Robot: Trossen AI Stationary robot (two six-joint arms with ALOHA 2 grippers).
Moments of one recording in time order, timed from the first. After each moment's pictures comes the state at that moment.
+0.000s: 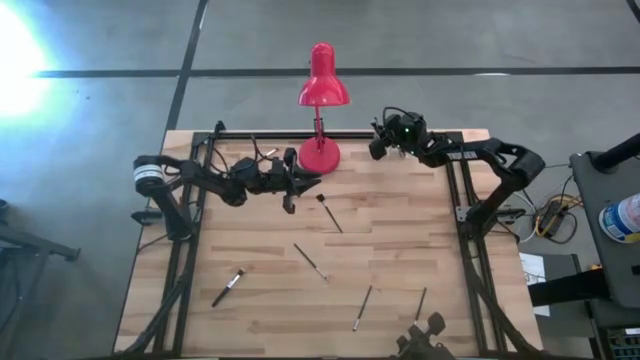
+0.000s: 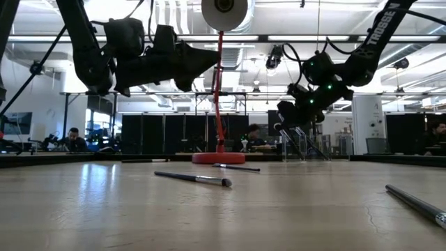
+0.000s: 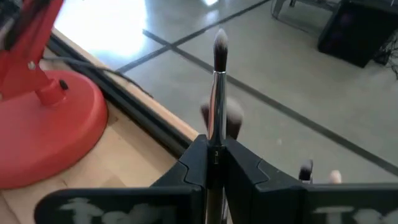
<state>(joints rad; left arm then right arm) 0.34 1.66 0.54 1.41 0.34 -0.13 -0.82 1.63 0.68 0.51 0.05 -0.03</state>
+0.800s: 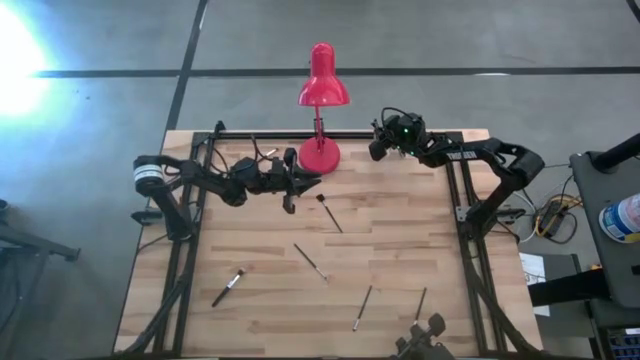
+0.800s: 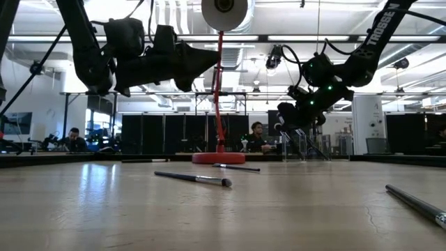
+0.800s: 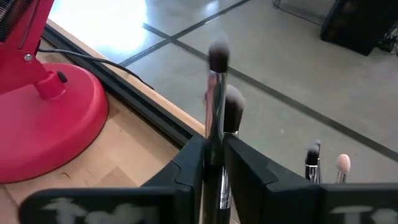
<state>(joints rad) 0.34 1.66 0.54 1.41 0.34 -0.13 -0.82 1.64 0.68 0.48 0.06 0.01</state>
